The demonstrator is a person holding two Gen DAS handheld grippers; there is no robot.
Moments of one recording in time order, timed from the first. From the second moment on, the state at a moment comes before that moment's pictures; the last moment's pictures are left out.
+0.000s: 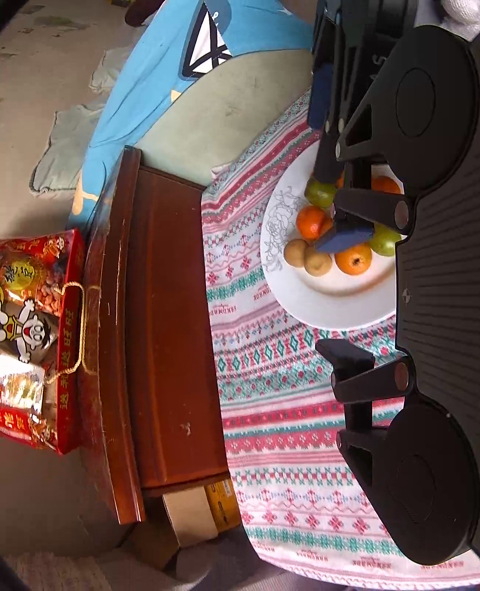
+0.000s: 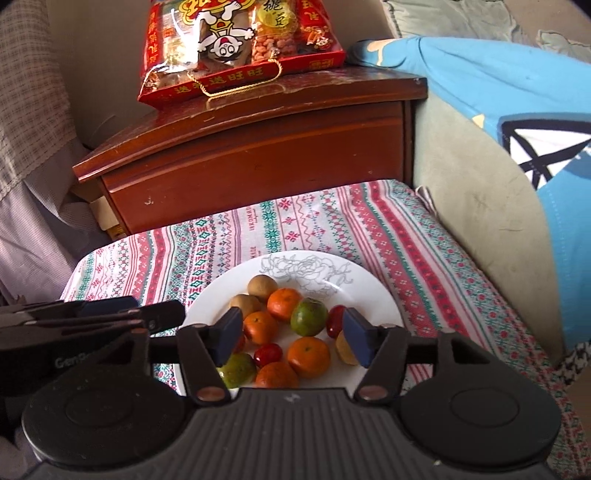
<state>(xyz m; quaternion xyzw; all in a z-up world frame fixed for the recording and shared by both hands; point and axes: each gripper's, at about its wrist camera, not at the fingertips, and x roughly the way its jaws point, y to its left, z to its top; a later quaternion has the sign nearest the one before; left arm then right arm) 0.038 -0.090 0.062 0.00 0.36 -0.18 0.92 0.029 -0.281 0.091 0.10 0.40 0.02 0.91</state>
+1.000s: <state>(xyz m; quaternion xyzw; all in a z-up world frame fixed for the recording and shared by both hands) 0.020 -0.084 0.061 0.01 0.46 -0.12 0.88 0.009 -0.281 0.102 0.12 0.51 -0.08 0.85</state>
